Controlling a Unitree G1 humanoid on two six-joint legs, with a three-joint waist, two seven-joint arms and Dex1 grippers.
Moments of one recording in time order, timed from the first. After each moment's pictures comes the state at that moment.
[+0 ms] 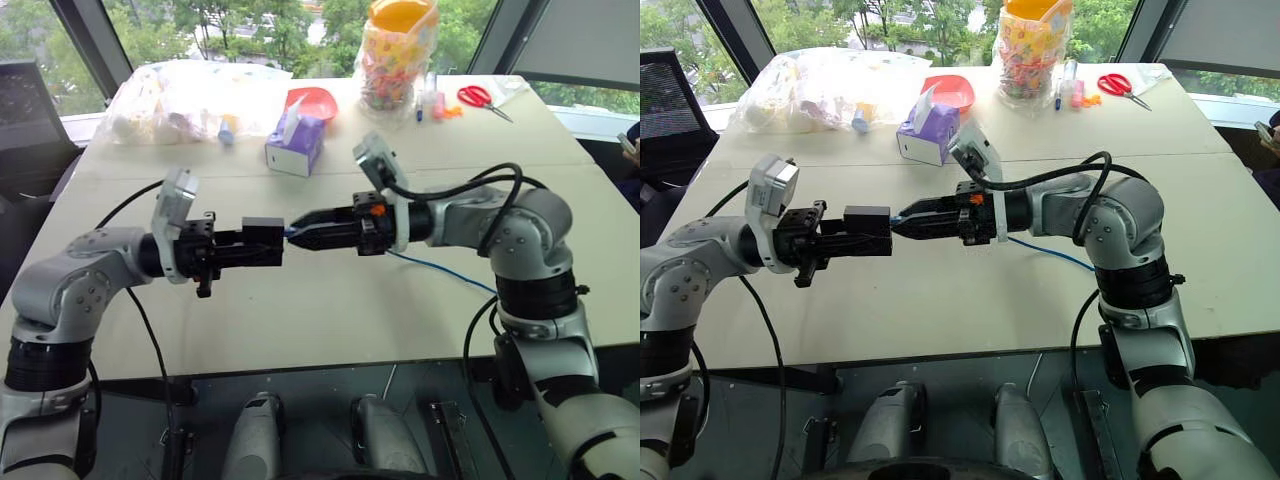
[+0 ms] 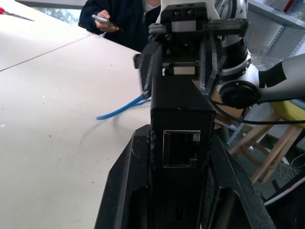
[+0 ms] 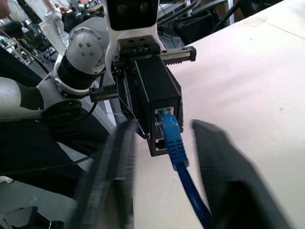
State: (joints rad) left arm -0.43 0.75 0.13 -0.23 -0.90 0.82 -1.15; right arm -0.87 -0.45 0.10 -0.18 0.87 1.19 0.84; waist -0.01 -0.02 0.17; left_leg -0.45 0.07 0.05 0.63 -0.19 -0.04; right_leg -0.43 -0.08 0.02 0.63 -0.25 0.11
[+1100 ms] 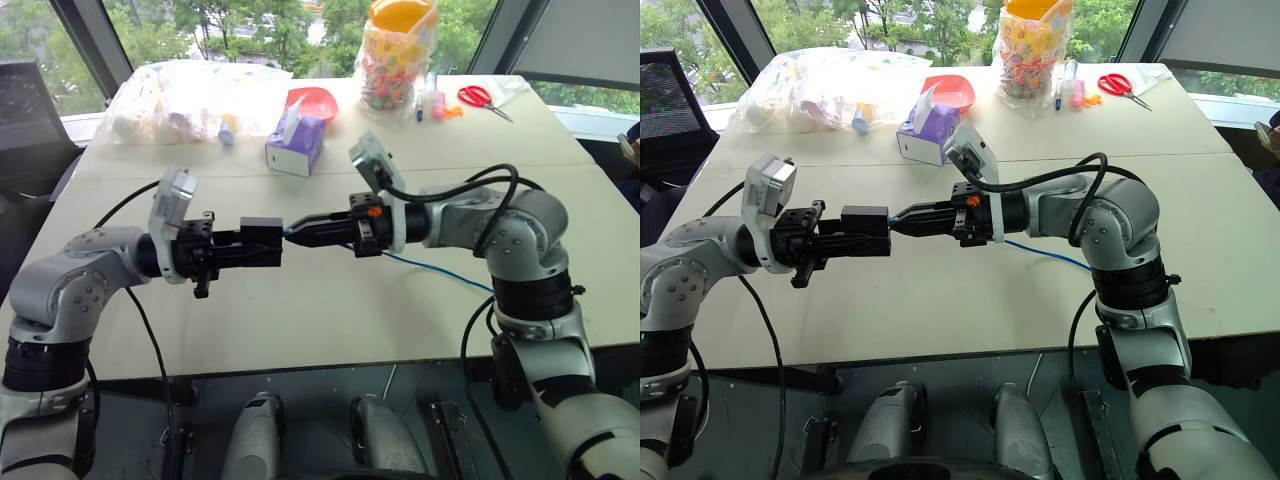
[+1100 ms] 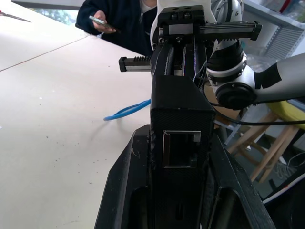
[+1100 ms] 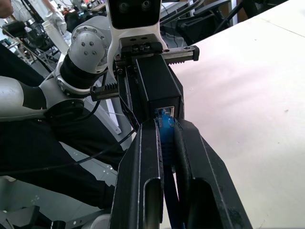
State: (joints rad) left arm -0.43 0.75 0.14 -0.24 -0.90 0.82 -1.15; right arm -0.87 -0.44 0.10 -0.19 0.87 1.18 0.85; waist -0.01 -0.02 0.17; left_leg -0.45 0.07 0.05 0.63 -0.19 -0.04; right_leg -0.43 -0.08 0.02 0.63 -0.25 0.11
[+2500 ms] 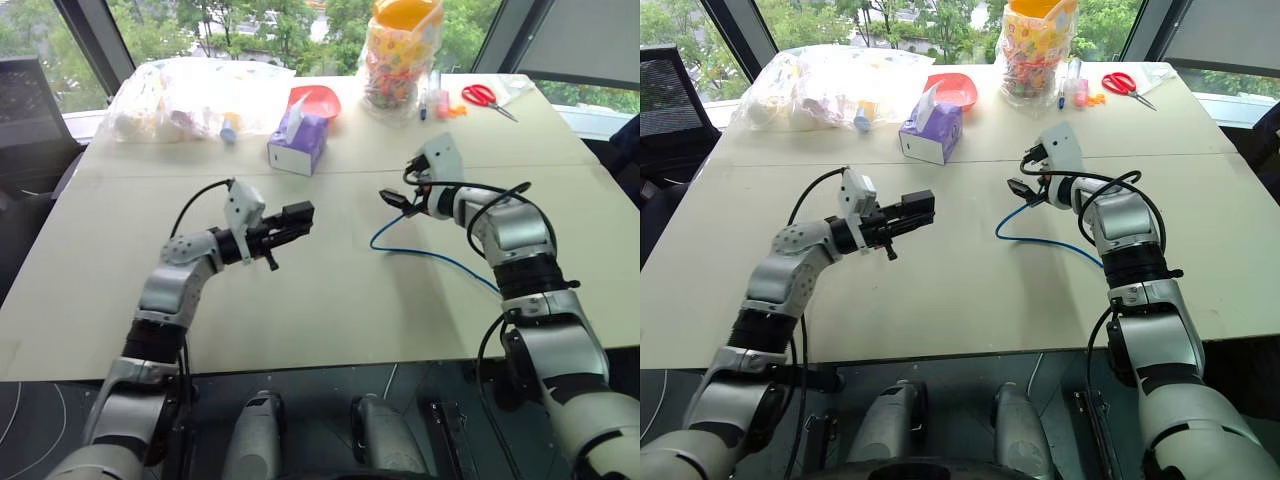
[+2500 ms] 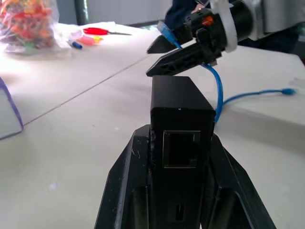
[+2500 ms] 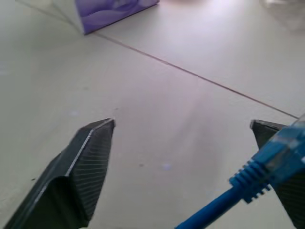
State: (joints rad) left arm -0.57 0.35 -0.07 0.27 -0.35 0.15 -0.91; right arm -0.85 -0.50 0.04 0.41 0.18 0.62 0.49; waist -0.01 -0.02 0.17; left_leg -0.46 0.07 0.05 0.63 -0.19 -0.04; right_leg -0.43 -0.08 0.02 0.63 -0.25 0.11
